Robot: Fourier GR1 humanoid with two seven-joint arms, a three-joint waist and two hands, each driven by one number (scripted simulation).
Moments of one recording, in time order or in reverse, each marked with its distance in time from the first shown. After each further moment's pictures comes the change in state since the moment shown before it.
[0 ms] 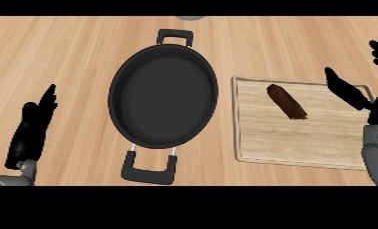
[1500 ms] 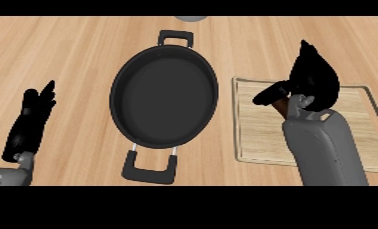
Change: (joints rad) left arm -0.044 0.010 0.016 0.002 -0.014 -0.028 0.116; right arm -0.296 0.369 0.091 -0.088 0.507 0.880 0.851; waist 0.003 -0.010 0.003
